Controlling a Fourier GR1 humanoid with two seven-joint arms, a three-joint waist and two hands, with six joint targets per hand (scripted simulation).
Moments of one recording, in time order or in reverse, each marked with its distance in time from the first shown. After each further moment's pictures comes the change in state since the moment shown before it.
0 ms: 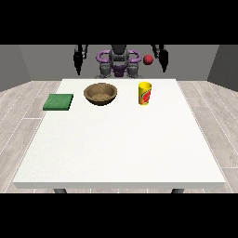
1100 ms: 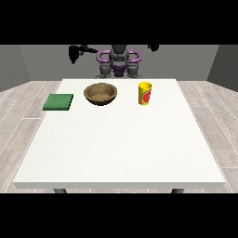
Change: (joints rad) left arm 0.078 -0.070 -0.192 -0.265 0.023 0.020 -0.039; right arm -0.040 -0.016 -0.115 -0.028 -0.086 0.033 -0.127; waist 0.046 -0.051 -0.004
